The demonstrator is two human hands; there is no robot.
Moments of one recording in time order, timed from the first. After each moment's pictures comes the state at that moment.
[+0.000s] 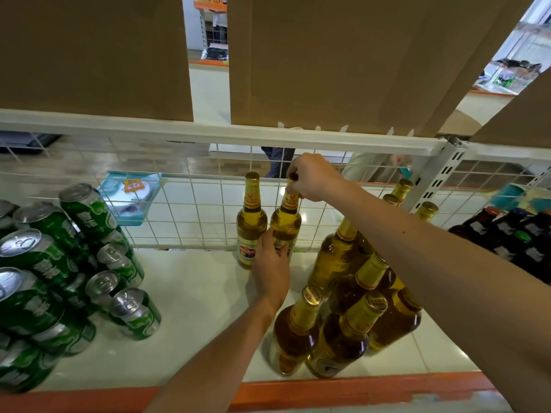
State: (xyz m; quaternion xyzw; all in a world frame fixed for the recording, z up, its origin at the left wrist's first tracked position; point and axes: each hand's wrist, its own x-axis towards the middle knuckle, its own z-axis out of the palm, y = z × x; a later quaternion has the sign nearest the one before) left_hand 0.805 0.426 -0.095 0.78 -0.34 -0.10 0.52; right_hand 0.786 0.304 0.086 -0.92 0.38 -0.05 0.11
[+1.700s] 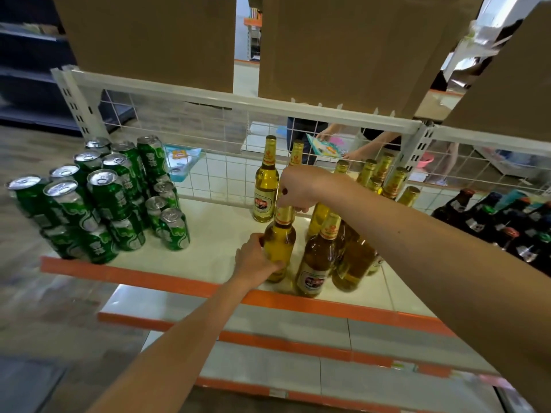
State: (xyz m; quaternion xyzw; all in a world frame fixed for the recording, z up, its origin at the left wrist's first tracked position) left_hand 0.748 0.583 -0.102 0.82 -0.33 -0.24 0.40; right_hand 0.687 0.478 0.116 -0.96 0.24 0.13 0.00
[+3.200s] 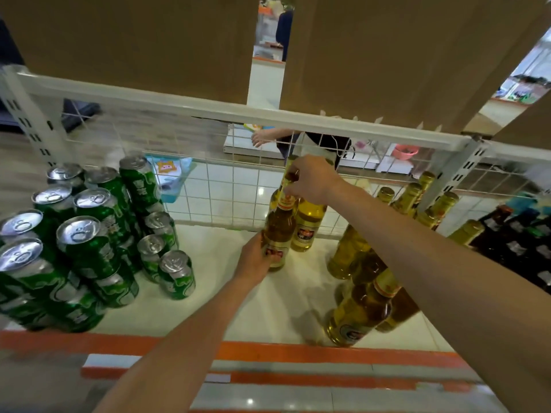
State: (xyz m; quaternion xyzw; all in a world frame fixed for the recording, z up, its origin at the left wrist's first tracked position) left_hand 0.883 0.513 -0.118 0.73 -0.37 -0.29 0.50; right_hand 0.810 0.399 0.088 -0.93 0.35 -0.05 0.11
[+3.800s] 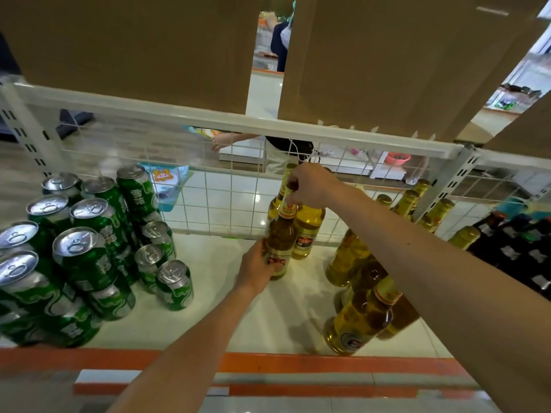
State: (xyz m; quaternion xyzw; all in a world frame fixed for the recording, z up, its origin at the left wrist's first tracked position) left_hand 0.882 0.508 -0.117 0.73 -0.36 -0.30 0.51; right_hand 0.815 0.396 0.093 -0.93 0.36 0.00 0.12
